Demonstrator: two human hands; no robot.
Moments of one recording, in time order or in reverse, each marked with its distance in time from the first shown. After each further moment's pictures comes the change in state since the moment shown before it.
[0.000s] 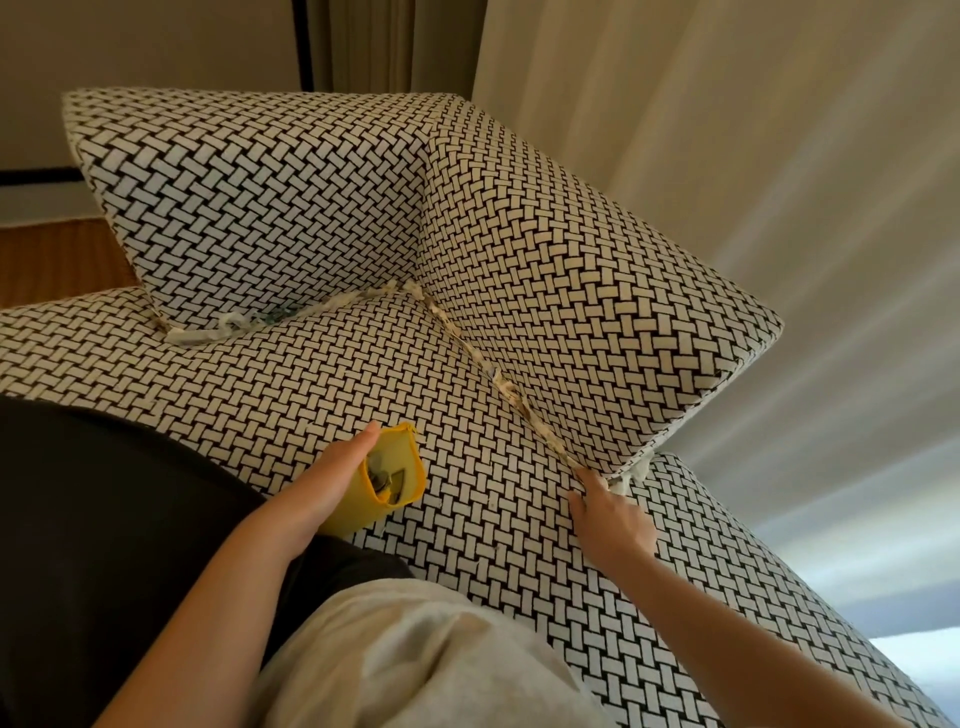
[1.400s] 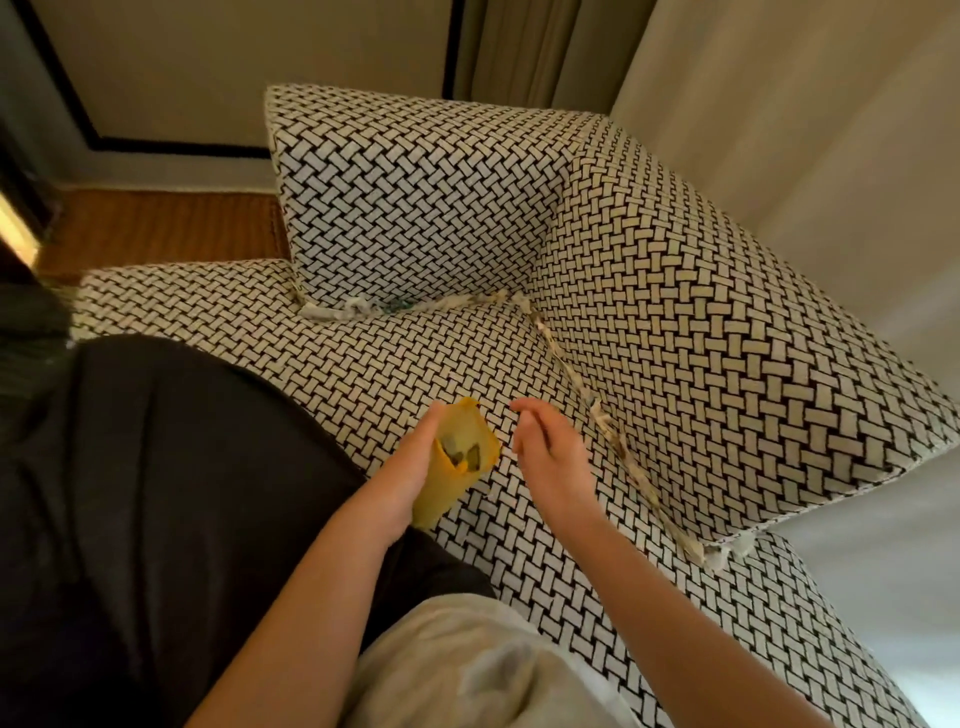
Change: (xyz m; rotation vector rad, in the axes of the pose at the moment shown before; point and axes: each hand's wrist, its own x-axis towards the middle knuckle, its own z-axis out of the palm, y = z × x) left_hand 0.008 -0.007 -0.014 -0.366 0.070 -0.138; right_hand -0.013 -0.164 -0.057 1.081 -0.056 -0.501
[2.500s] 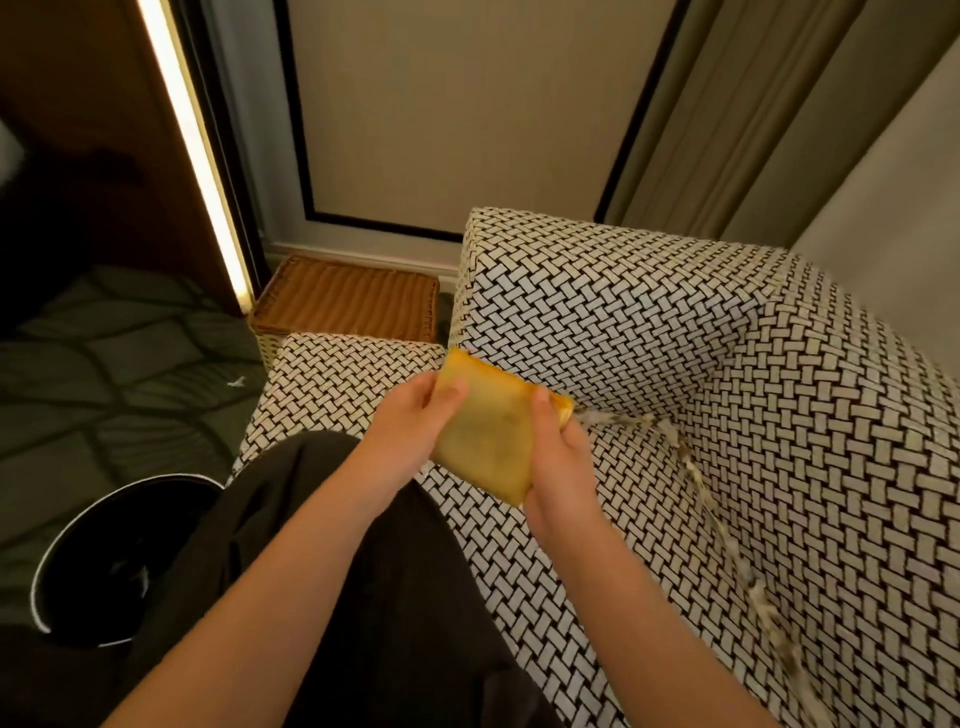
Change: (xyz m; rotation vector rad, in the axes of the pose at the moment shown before) left_hand -0.018 0.105 -0.135 0.053 0.407 0.584; right_hand 0.084 -0.119 0.127 0.570 -0.209 0.174
